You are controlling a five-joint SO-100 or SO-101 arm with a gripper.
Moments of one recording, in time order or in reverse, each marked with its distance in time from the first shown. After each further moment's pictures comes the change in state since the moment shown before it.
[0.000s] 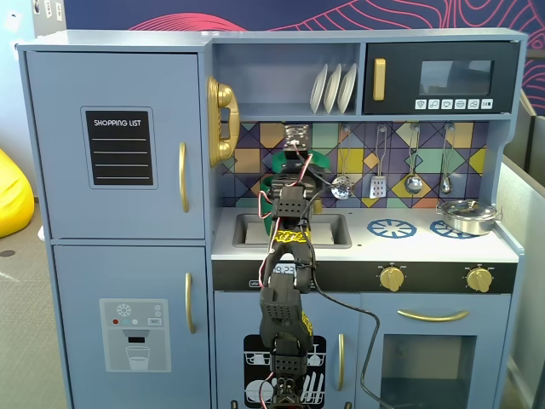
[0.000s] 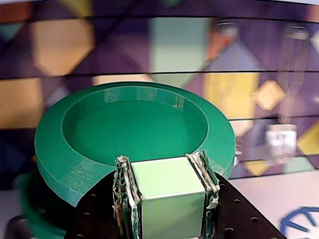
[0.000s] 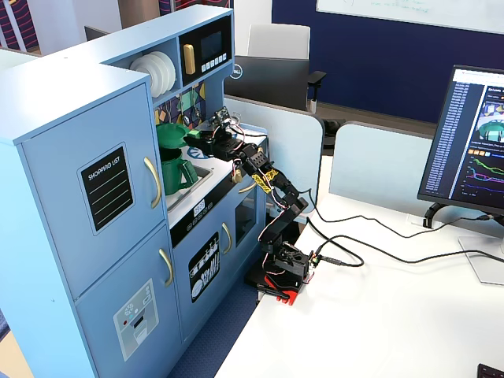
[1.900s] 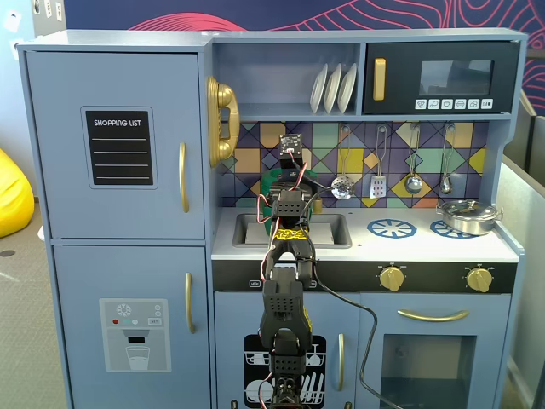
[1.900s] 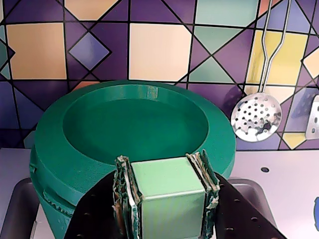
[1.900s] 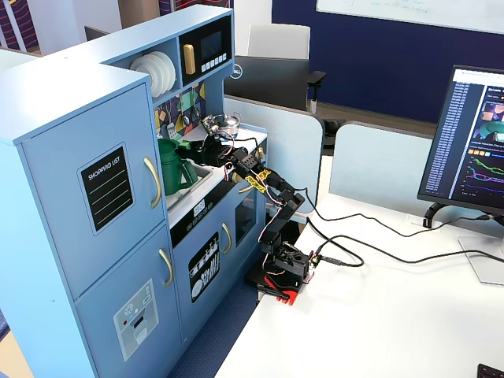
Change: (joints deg) arm -3.3 -5.6 3.7 -2.7 -1.7
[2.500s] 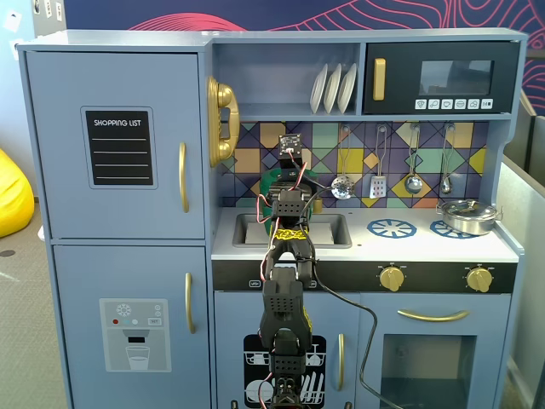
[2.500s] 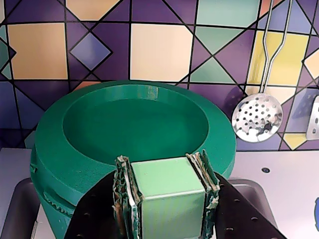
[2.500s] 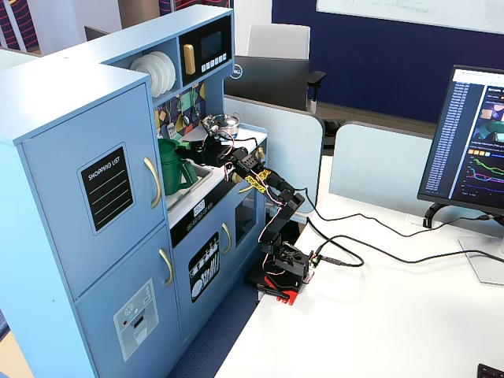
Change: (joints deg) arm -0.7 0.0 -0.1 0.0 -0.1
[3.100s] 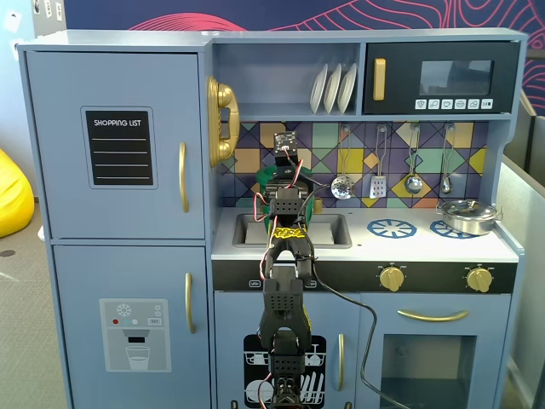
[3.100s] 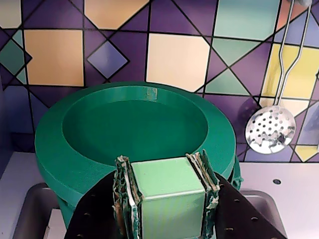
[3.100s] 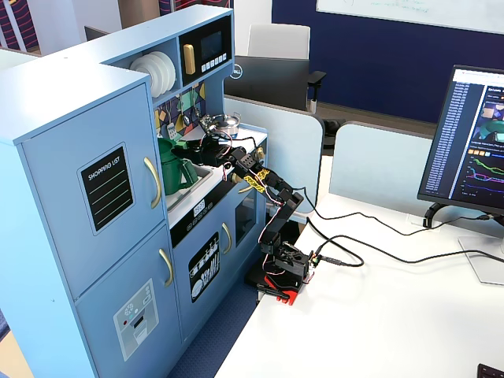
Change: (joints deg) arm -0.2 -0.9 -2.5 0.1 -0.8
